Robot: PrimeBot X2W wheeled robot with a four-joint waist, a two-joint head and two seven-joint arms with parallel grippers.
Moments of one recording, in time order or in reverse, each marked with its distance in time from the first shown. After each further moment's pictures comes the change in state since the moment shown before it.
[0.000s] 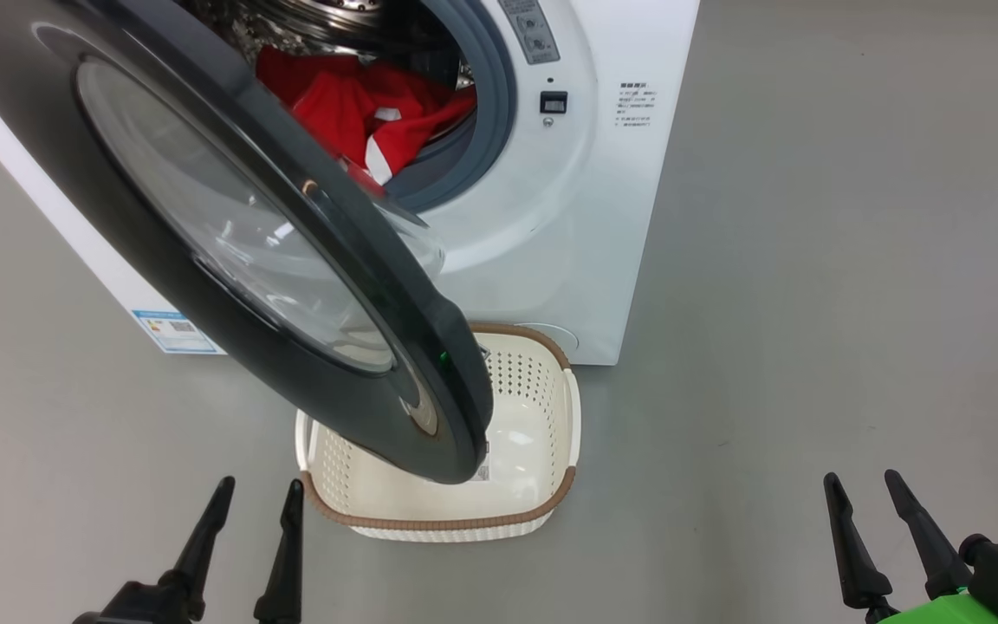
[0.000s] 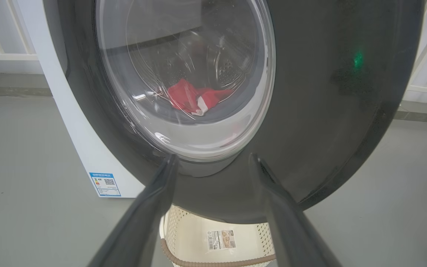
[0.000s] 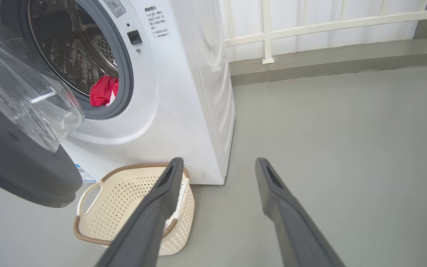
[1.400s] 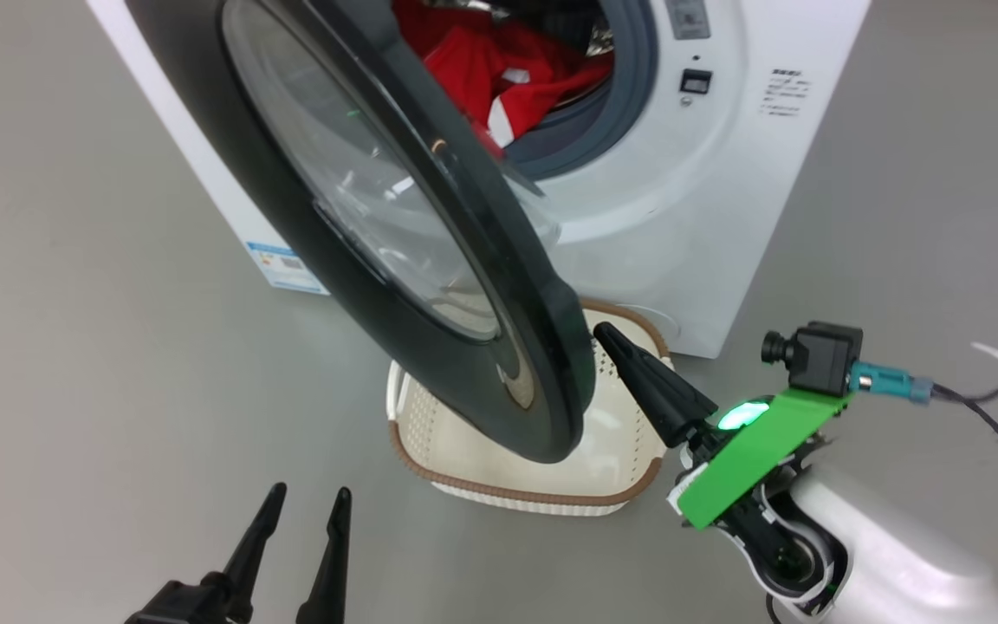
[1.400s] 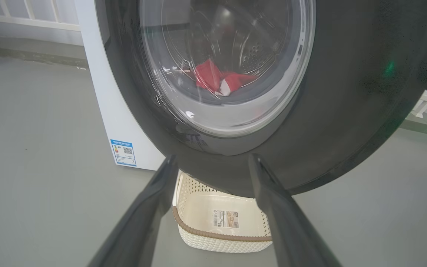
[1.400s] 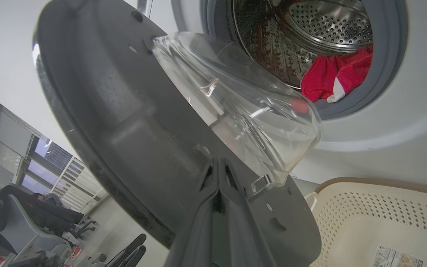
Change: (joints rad) left arm -0.004 0.000 -0.090 0.015 -0.075 0.000 0.000; right arm -0.596 -0.198 0.796 0.028 0.861 0.000 0.007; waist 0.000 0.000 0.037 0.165
